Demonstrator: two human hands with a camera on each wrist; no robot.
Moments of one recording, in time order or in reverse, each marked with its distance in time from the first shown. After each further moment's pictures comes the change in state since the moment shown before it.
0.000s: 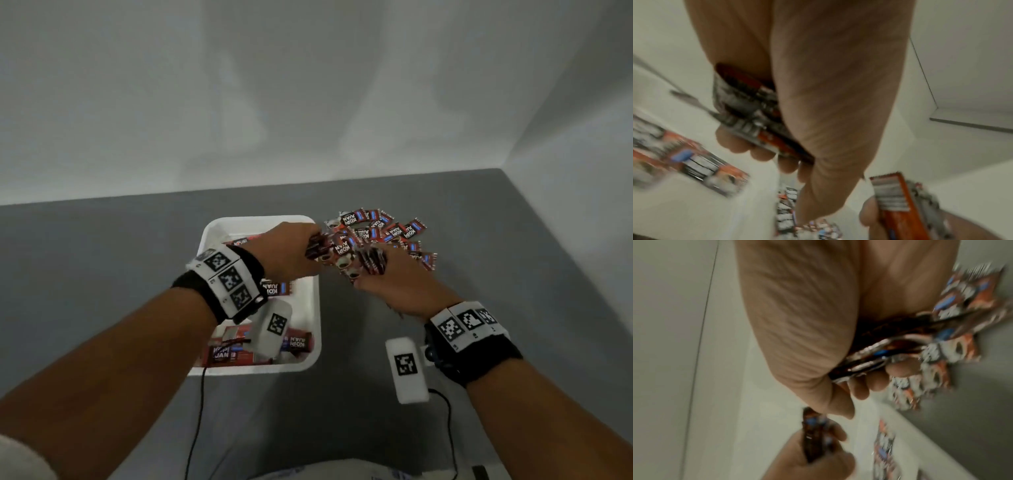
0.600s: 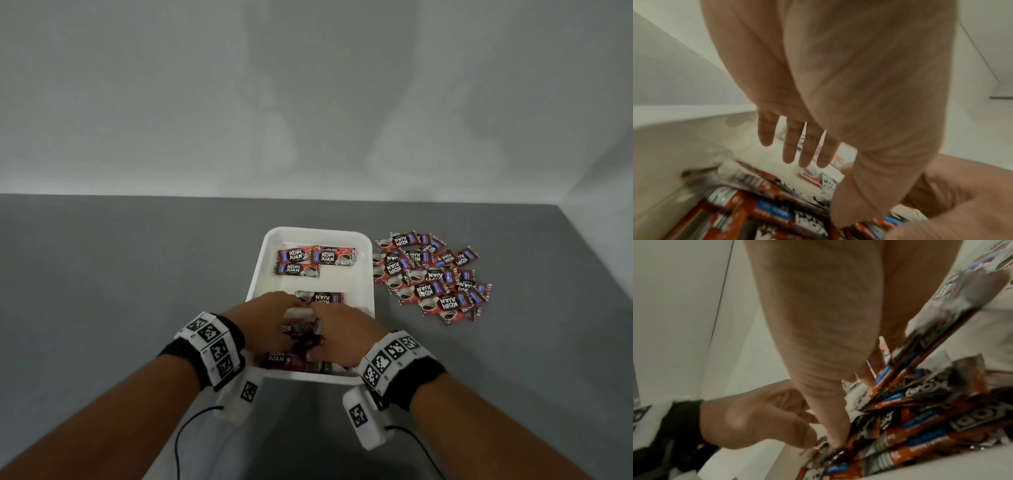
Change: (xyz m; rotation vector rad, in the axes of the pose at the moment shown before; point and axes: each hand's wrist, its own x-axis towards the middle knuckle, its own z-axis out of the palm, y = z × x) left_hand -0.101 -0.117 0.051 -0.085 -0.182 -0.185; right_hand 0.025 -0.054 0.149 -0.551 -0.361 -0.227
